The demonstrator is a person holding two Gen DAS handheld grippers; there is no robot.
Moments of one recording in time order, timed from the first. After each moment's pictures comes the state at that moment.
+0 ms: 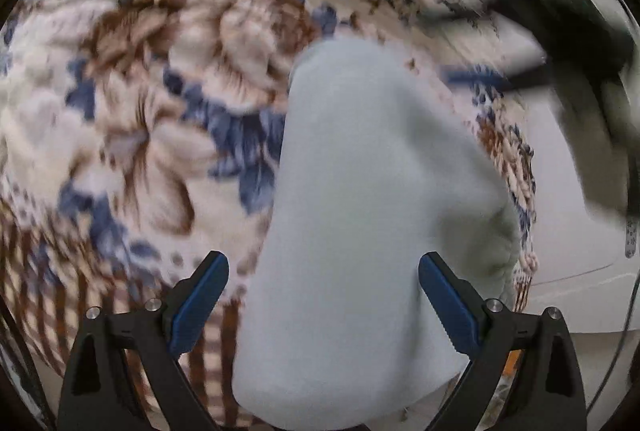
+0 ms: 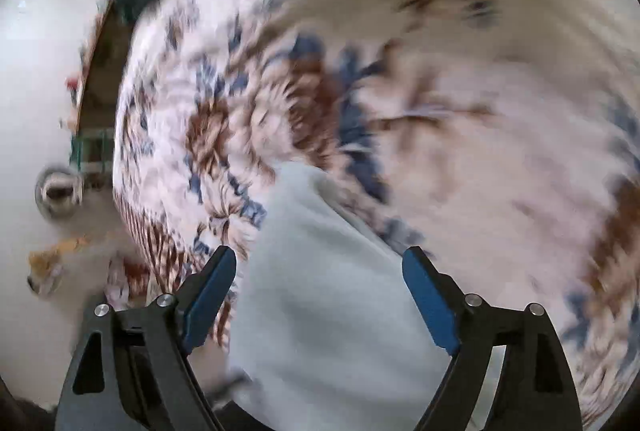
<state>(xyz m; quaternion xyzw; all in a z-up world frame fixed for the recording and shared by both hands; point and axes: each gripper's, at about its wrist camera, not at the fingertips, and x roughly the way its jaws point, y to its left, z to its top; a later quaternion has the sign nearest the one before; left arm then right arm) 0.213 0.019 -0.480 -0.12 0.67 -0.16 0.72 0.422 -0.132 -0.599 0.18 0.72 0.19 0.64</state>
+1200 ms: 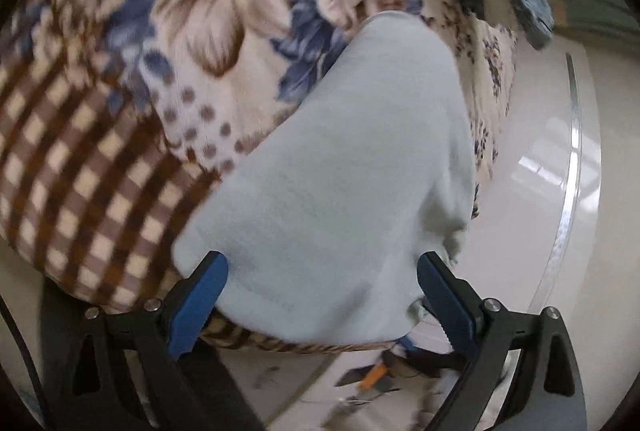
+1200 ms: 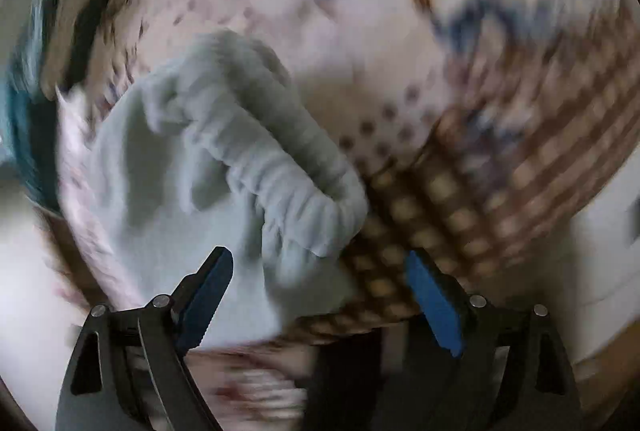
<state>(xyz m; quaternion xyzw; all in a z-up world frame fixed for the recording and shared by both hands) 0.160 0.078 -0.505 -0.40 0.69 -0.09 0.60 0.093 -0.316 -0.617 0.50 0.65 -0.11 0.56</state>
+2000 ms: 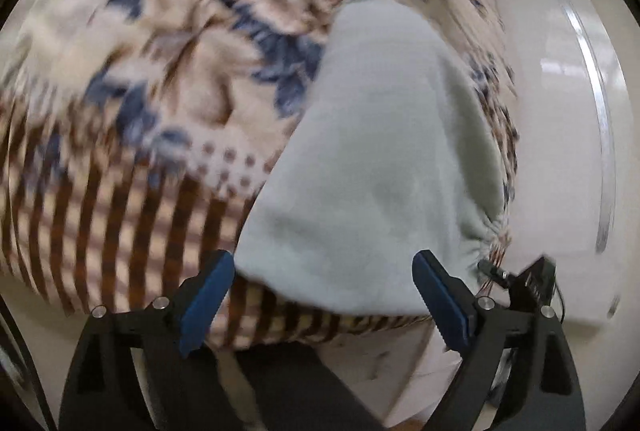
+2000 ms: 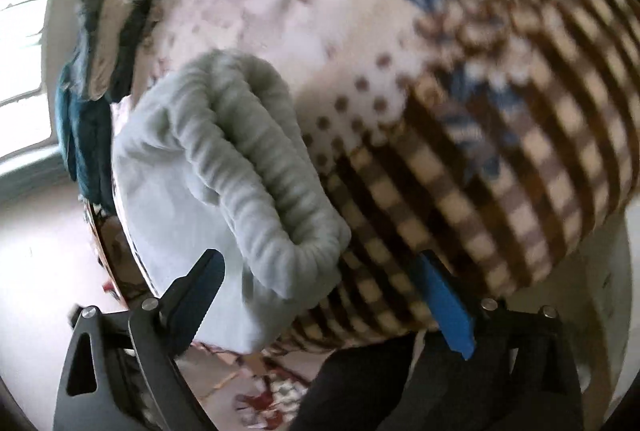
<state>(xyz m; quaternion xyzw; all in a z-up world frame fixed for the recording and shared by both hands) 0.160 0.070 -0.457 -0.17 0.70 -0.18 0.67 0.028 -0.345 -0.620 0.51 0.59 -0.06 0.63</state>
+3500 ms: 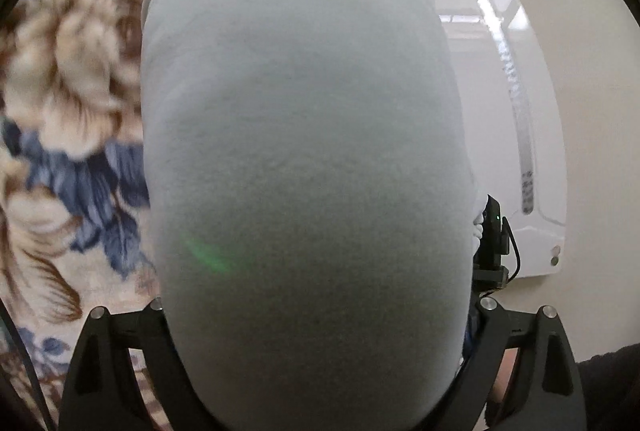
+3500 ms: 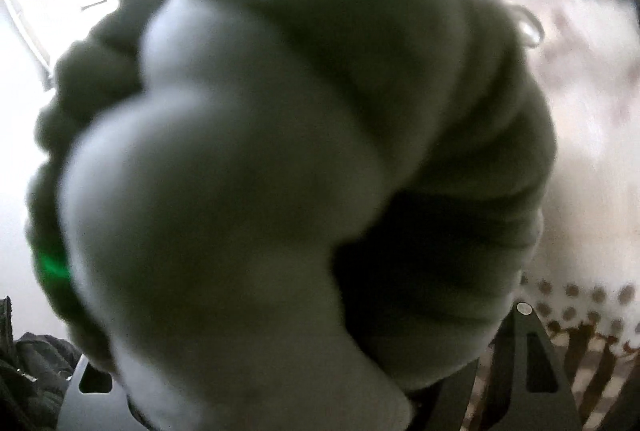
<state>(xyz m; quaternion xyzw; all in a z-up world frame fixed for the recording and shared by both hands) 0.245 0.015 -0.459 -0.21 0.65 -0.39 0.62 0.157 -0.330 -0.603 0.52 0.52 0.26 0.63</state>
